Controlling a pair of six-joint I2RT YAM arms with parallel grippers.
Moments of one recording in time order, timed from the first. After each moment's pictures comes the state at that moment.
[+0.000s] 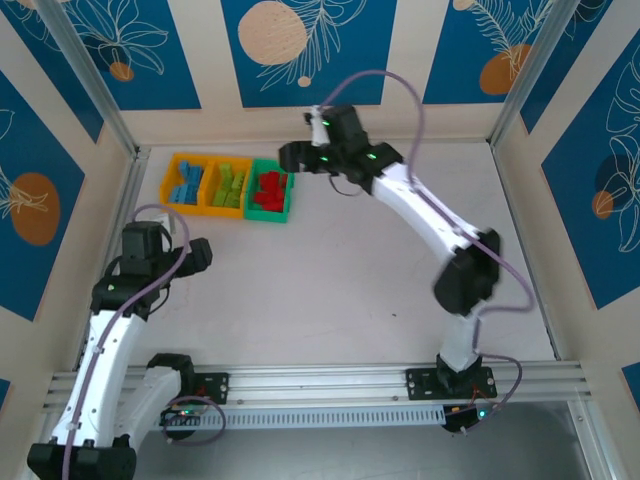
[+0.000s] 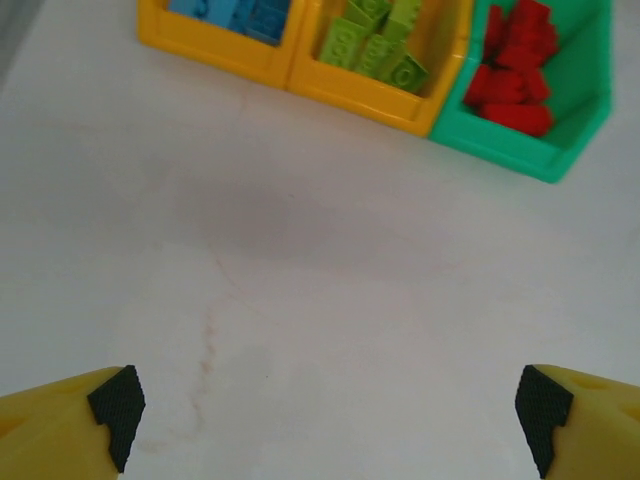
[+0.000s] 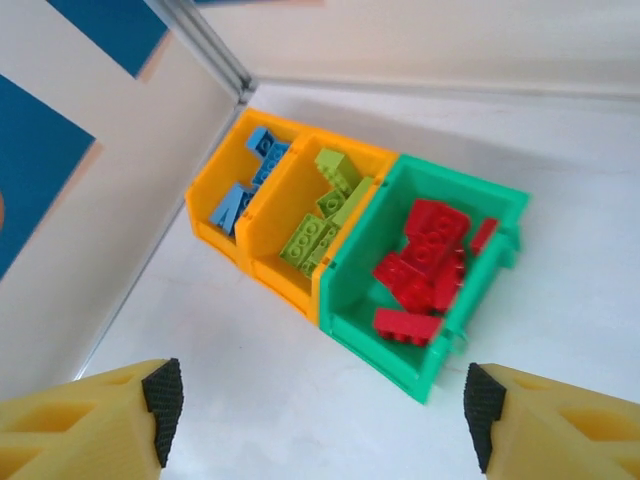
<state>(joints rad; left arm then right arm) -0.07 0.80 0.83 -0.80 -0.05 -0.25 0.60 1.80 1.83 -0.57 -0.18 0.41</state>
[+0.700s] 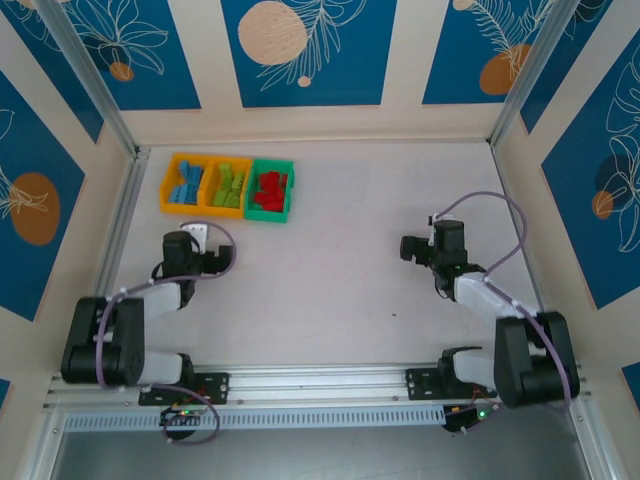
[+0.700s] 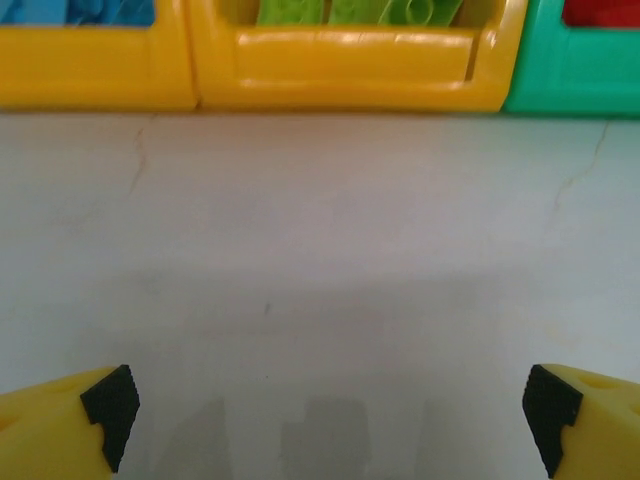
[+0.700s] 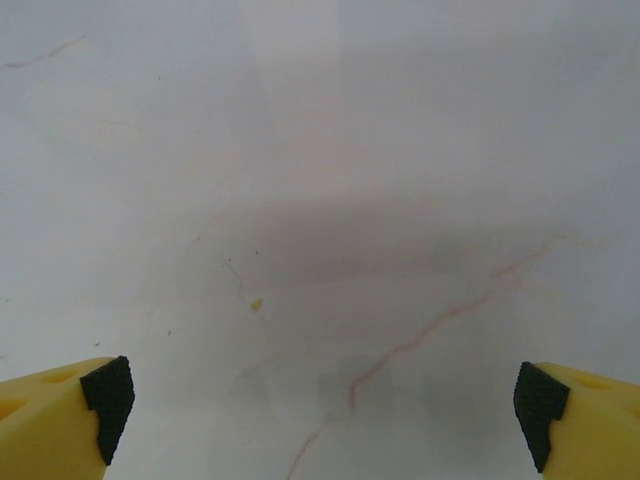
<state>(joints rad) -0.02 1.40 0.41 0.38 0.08 0.03 0.09 1.27 0.48 0.06 0.08 0.17</state>
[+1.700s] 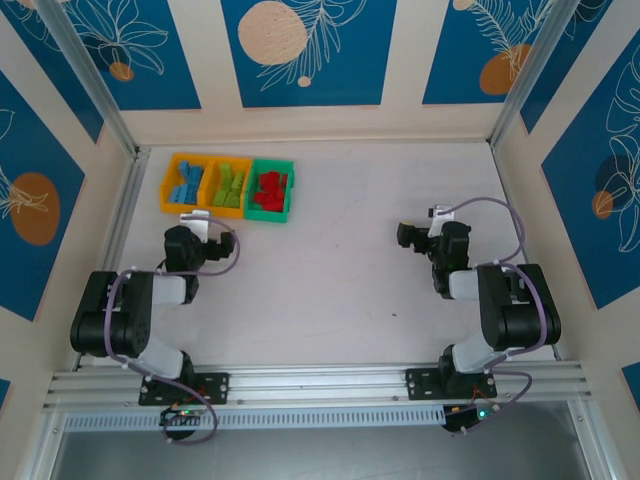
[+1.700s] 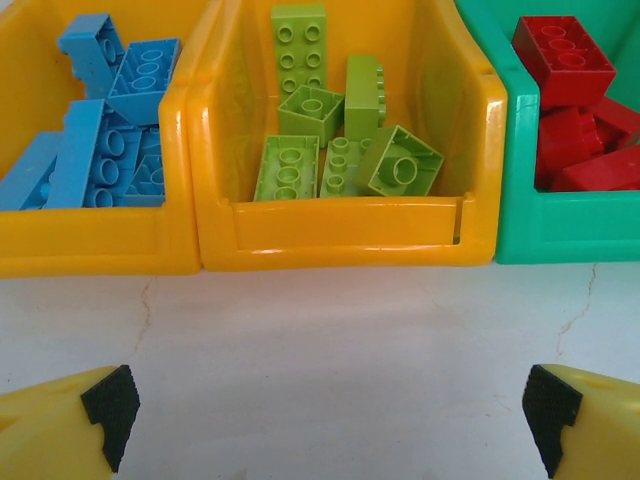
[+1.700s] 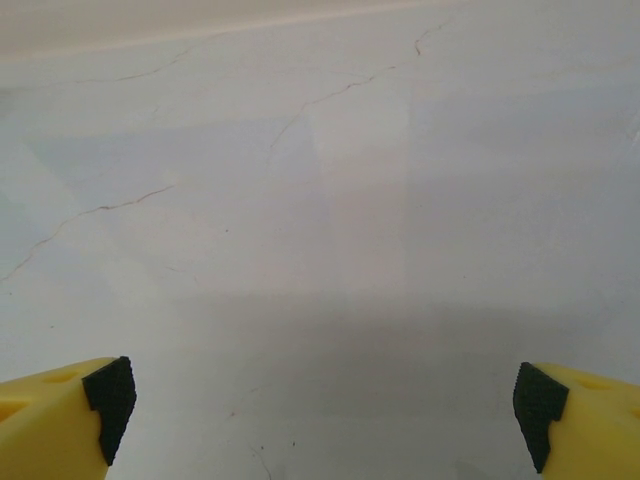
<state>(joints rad) -0.03 1.53 0.41 0.72 0.08 0.05 0.01 1.53 0.40 0.71 -0.11 0.11</state>
